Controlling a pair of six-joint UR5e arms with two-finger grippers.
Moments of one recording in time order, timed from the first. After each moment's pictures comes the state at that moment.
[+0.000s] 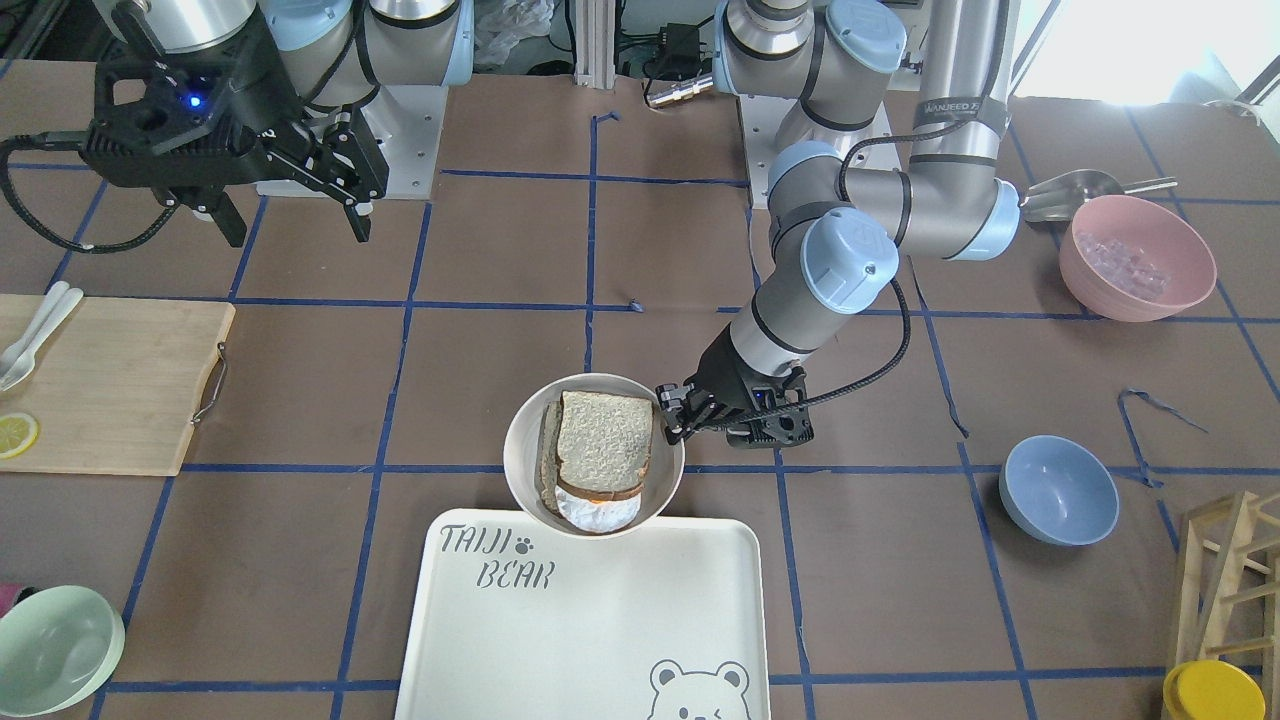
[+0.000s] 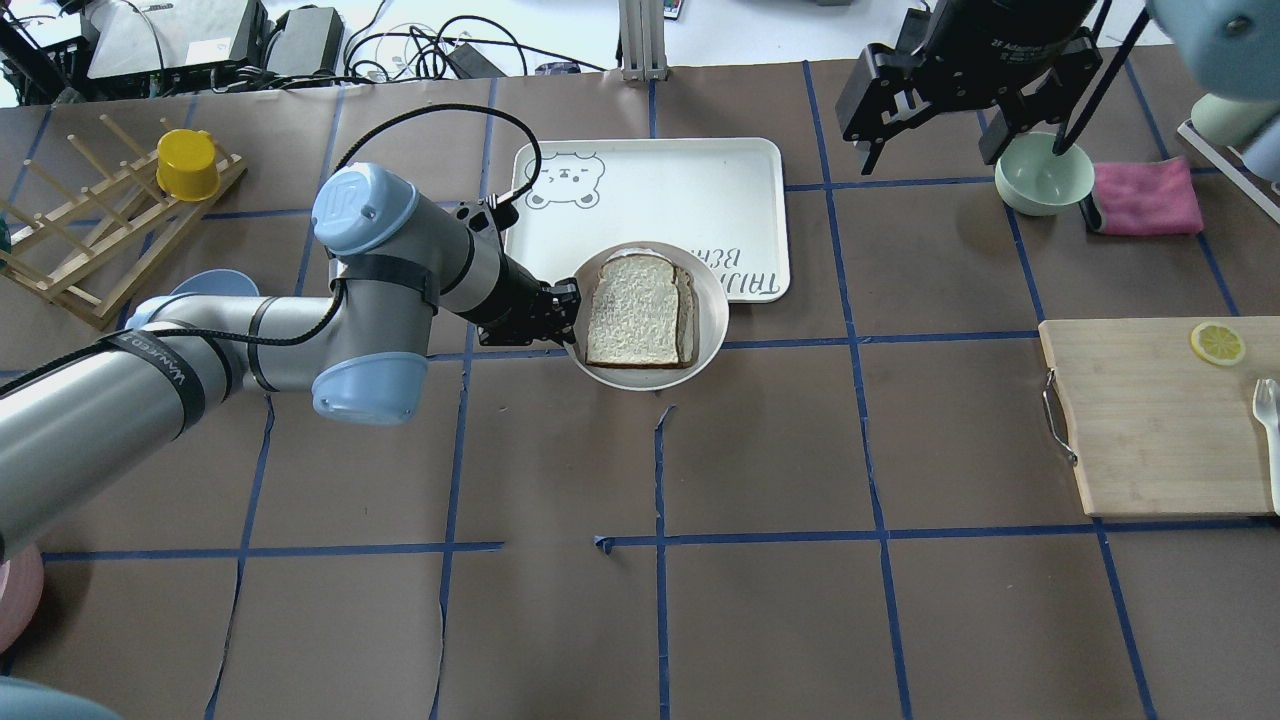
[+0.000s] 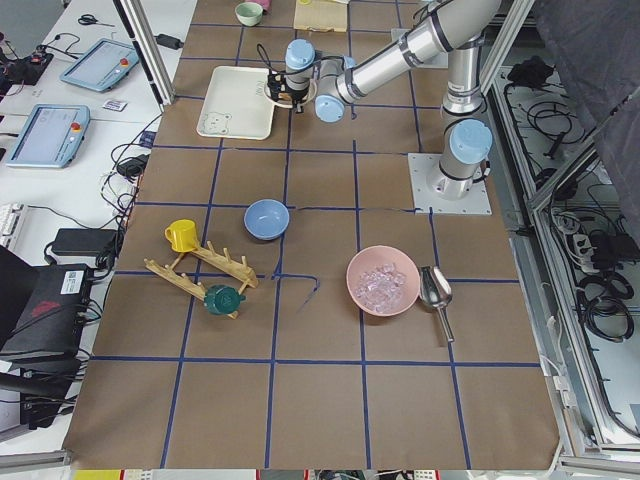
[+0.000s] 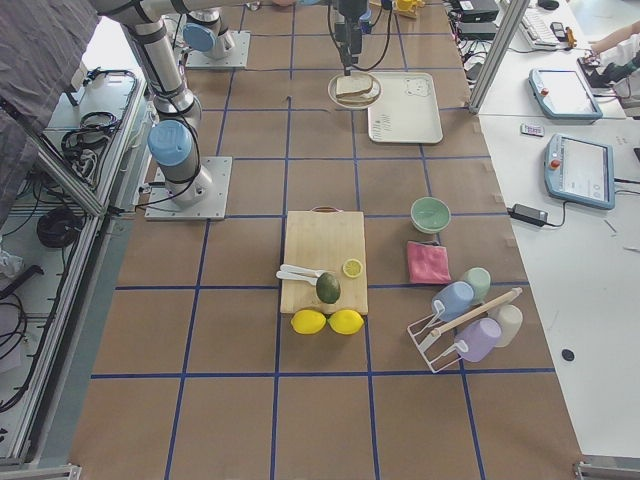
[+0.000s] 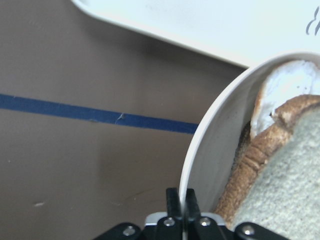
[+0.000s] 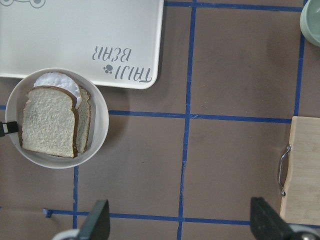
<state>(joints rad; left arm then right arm) -1.64 -1.89 -1.93 -0.74 1.19 -0.34 1.62 -1.54 1.42 -1.53 -1.55 -0.01</state>
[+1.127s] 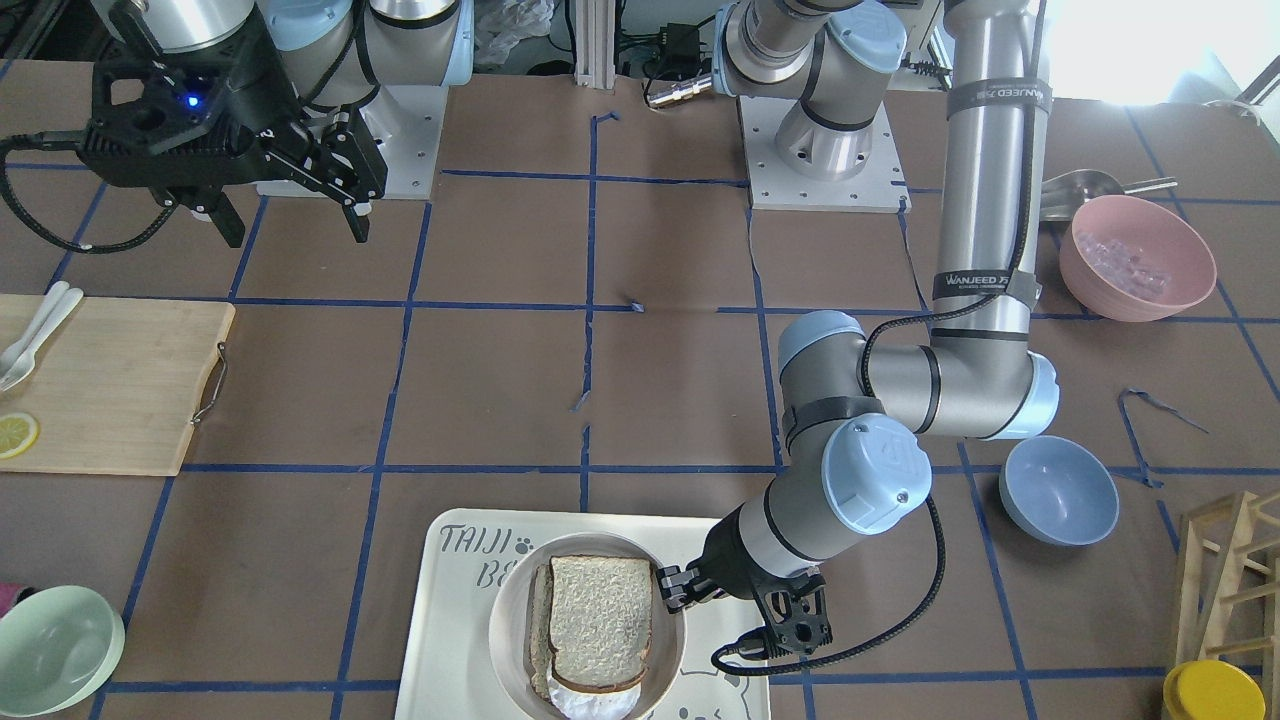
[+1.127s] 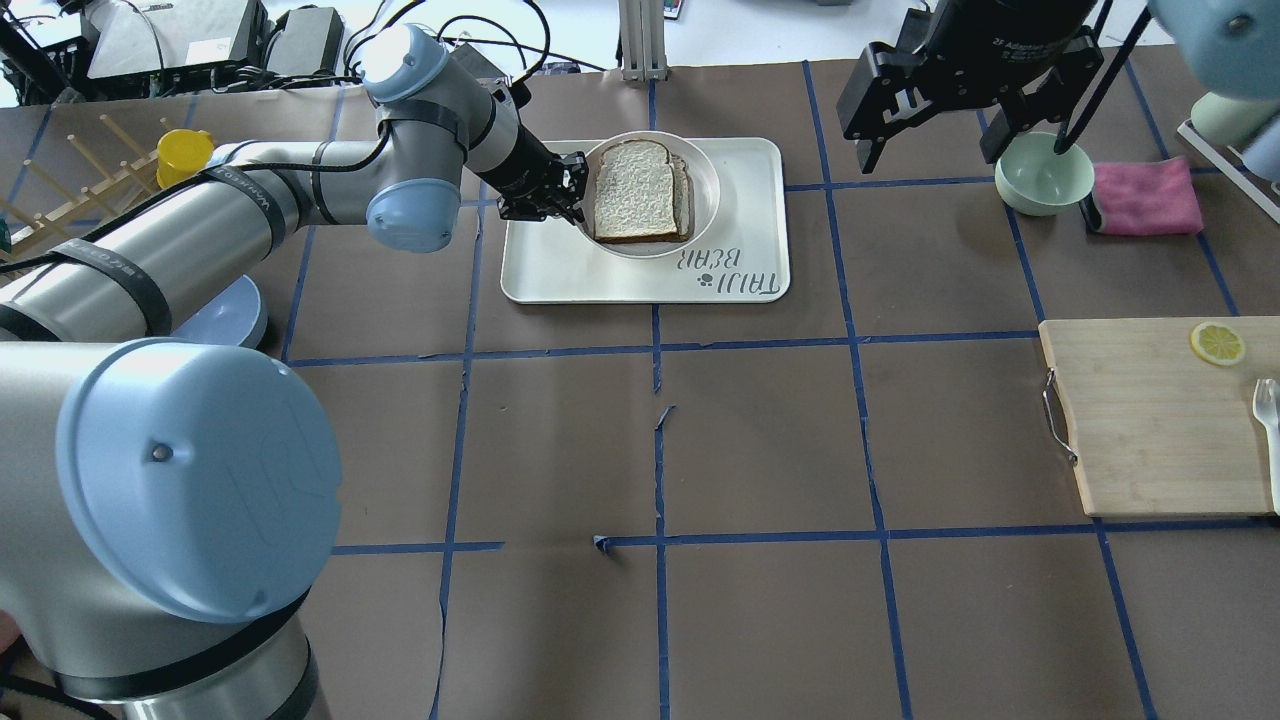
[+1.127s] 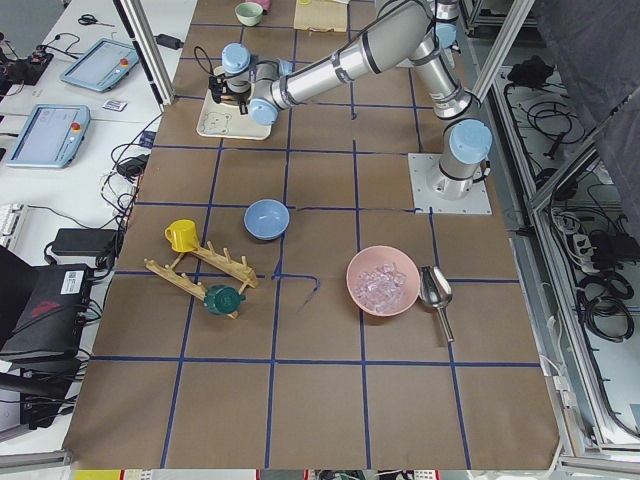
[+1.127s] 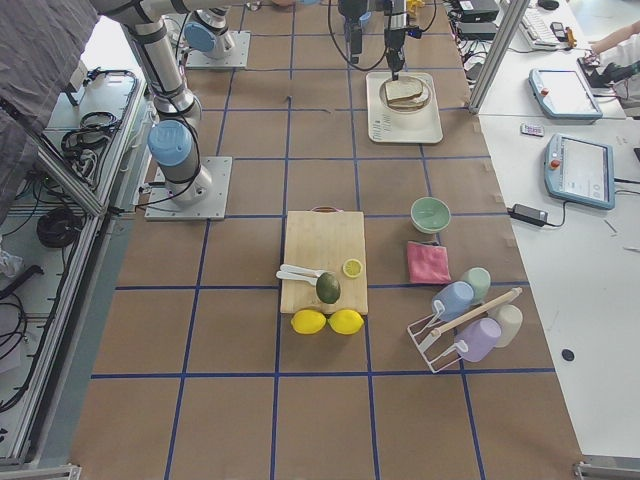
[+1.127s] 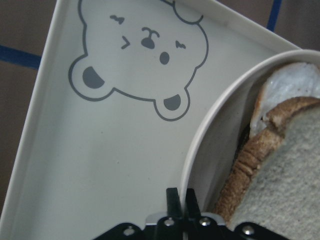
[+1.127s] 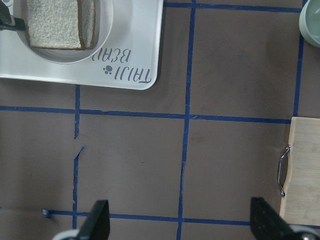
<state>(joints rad) -1.63 -2.25 -1.46 -0.85 1.19 -0.34 1.62 -1.54 1.42 -1.53 -1.55 -0.01</state>
